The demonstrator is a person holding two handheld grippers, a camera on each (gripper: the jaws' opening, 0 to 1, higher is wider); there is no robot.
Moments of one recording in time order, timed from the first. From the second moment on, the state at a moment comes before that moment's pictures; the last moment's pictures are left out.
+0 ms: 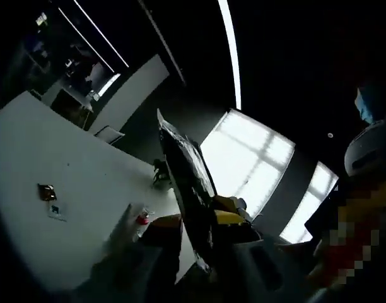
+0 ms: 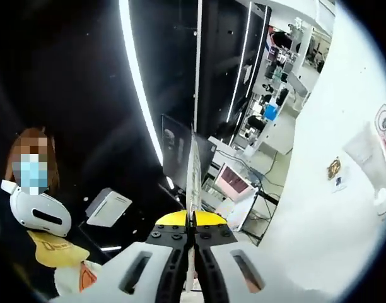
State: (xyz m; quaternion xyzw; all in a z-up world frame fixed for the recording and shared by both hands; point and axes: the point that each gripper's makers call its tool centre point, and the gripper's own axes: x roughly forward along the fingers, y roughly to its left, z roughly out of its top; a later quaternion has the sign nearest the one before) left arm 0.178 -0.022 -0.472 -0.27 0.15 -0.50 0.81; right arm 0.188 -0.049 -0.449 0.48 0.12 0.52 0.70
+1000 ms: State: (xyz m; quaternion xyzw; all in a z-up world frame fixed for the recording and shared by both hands) left arm 0.189 -0.015 -0.578 -0.33 0.29 -0.42 0.80; right arm 0.205 -0.059 -0.564 0.38 0.26 0.37 0.81
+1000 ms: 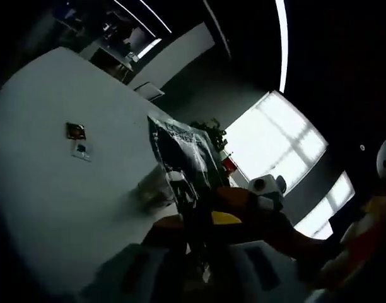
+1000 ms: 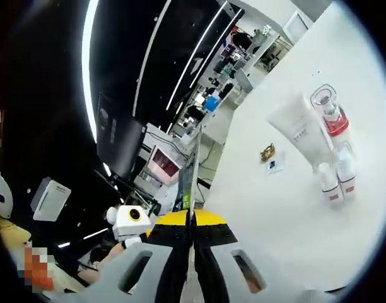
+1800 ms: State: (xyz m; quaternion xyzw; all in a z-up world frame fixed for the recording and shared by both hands) left arm 0.203 -0.027 -0.606 -0.38 0.32 -0.41 0.76; right arm 0.214 -0.072 -0.603 0.25 0.23 0.39 0.86
